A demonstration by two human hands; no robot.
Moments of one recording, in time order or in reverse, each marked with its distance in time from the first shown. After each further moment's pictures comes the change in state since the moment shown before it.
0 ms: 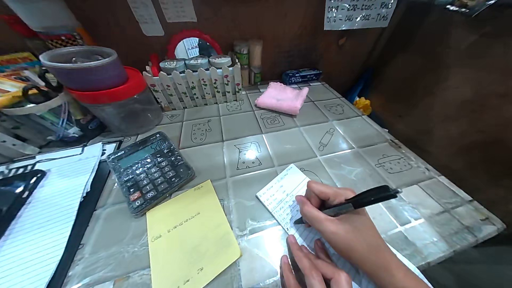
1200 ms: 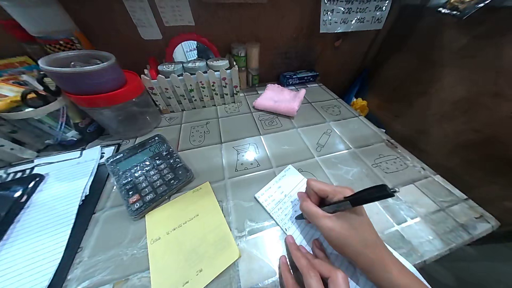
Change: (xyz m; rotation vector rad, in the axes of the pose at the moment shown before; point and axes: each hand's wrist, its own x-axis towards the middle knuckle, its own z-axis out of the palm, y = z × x) left_hand 0.000 -0.001 0.000 0.023 -0.009 0.019; right_hand 0.002 -0.001 0.001 -0.053 0.072 0.009
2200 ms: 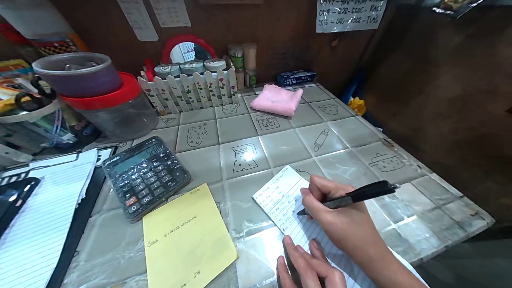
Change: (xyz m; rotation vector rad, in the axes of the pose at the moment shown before) left_hand 0.000 0.000 0.001 0.036 0.017 -0.001; right_hand 0.001 0.000 -0.003 0.000 0.077 0.040
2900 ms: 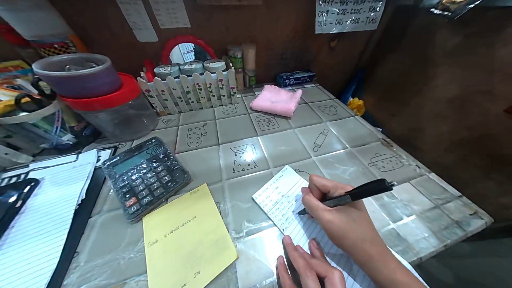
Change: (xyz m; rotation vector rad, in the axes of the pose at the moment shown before) left_hand -0.001 -0.001 -0.002 -0.015 -0.018 0.013; right_hand 0.001 0.000 0.000 -0.019 0.014 0.015
